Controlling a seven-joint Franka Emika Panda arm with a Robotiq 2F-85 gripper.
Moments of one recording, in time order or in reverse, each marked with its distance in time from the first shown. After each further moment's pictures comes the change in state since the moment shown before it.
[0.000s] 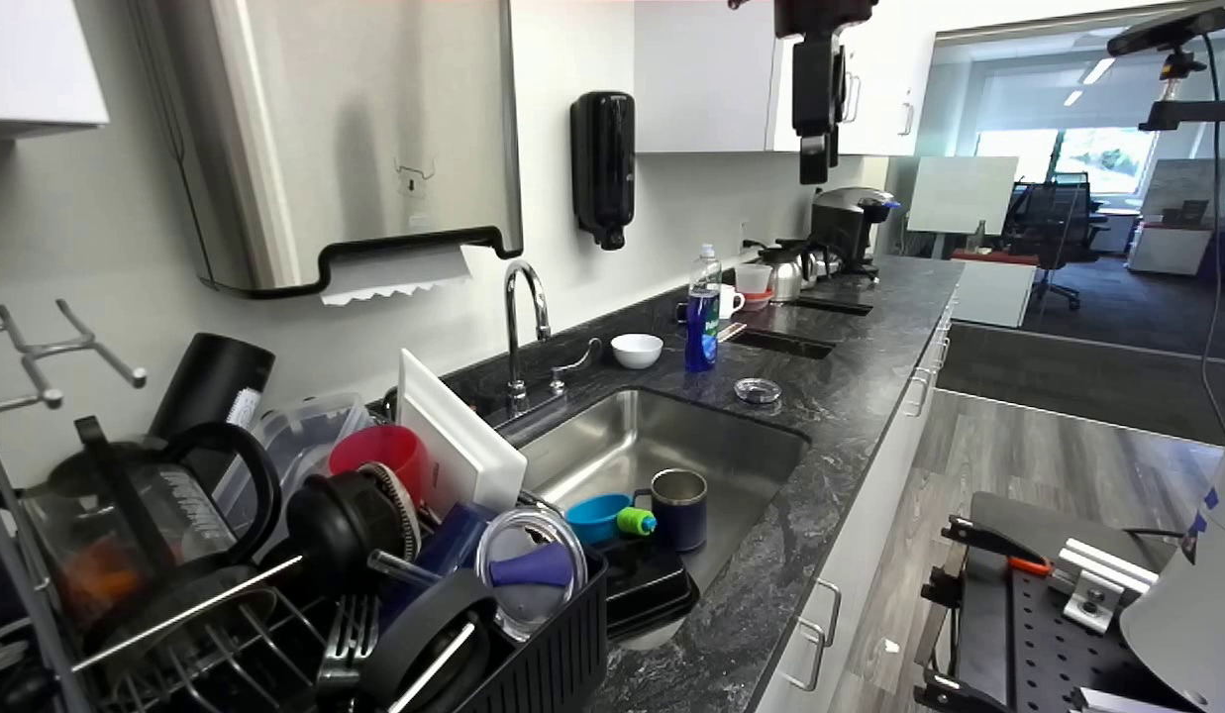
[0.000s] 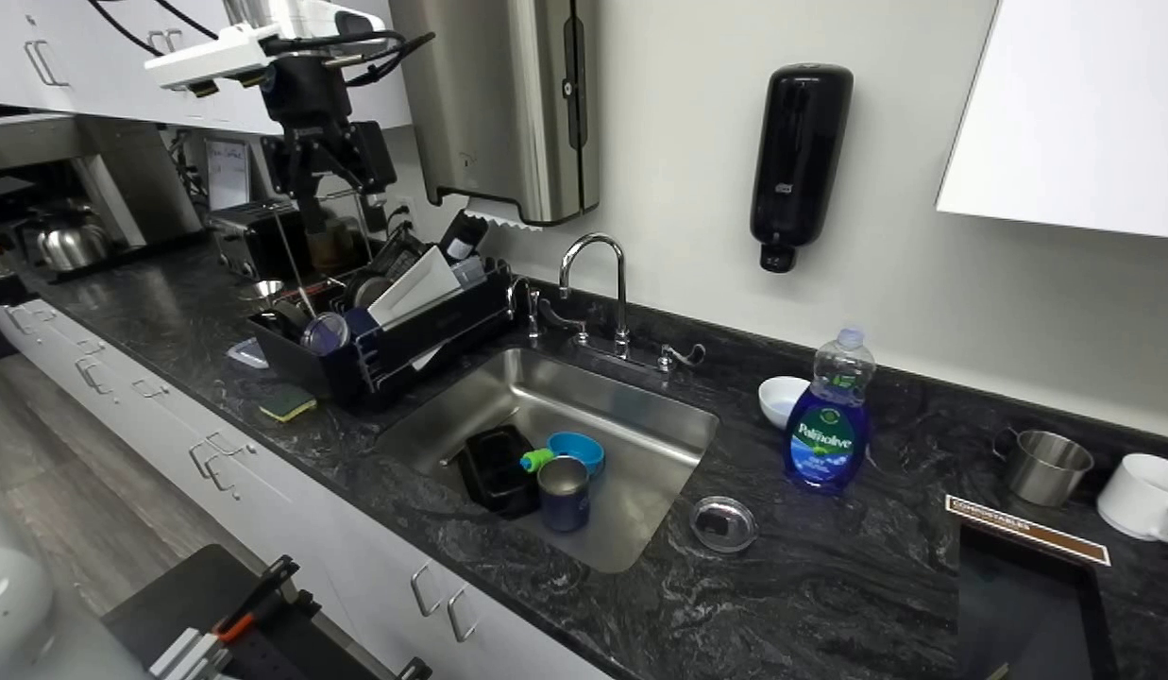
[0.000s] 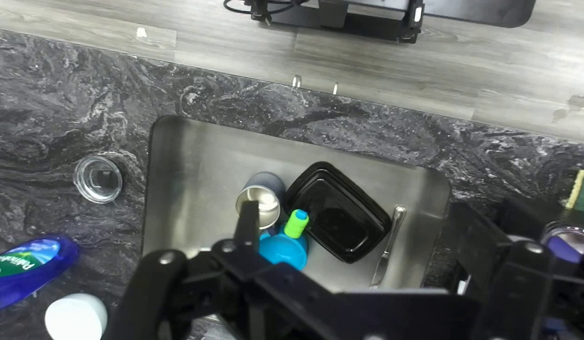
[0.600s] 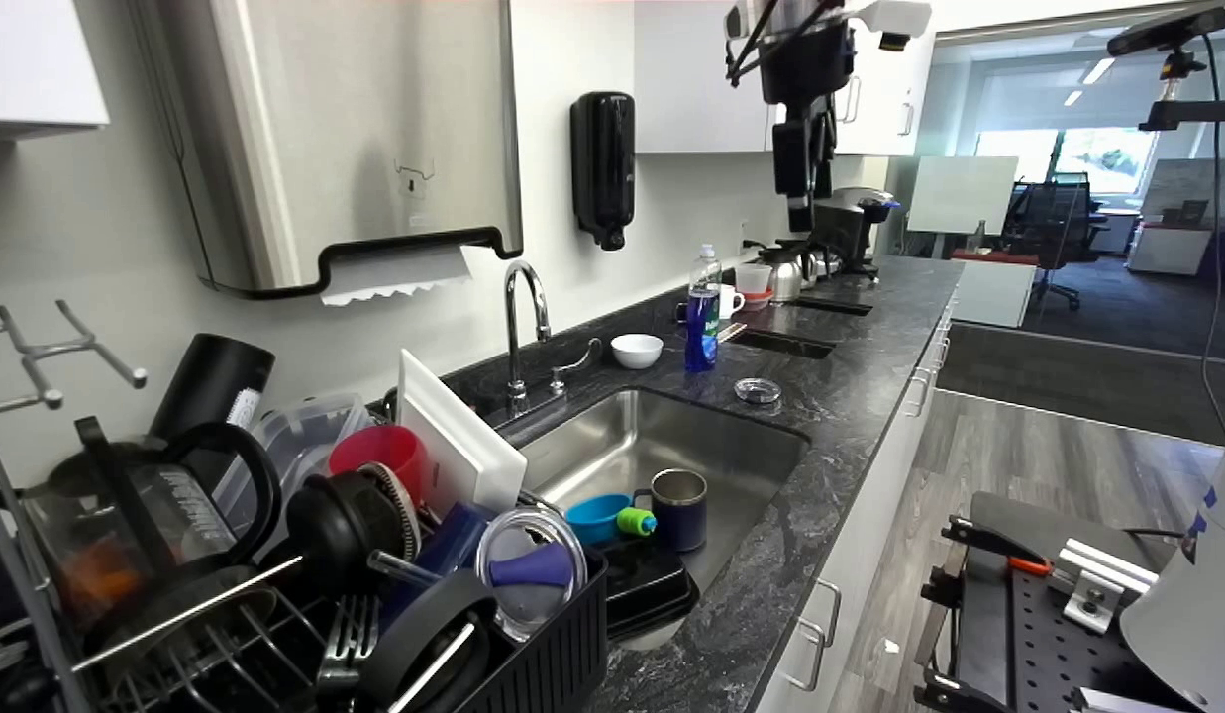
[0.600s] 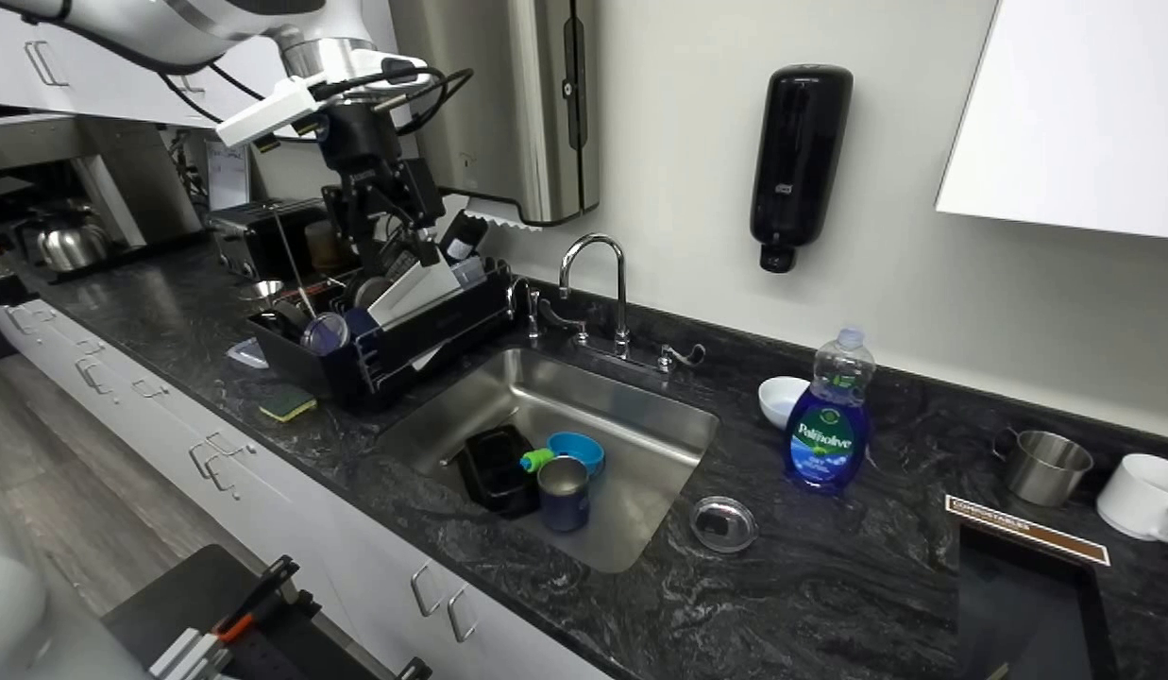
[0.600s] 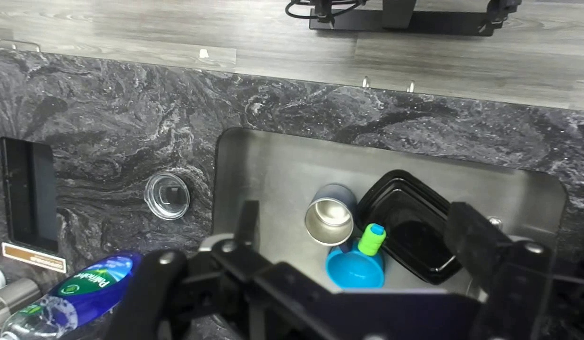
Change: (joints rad) arm -0.036 0.062 -0.008 -0.063 -0.155 0.084 0.082
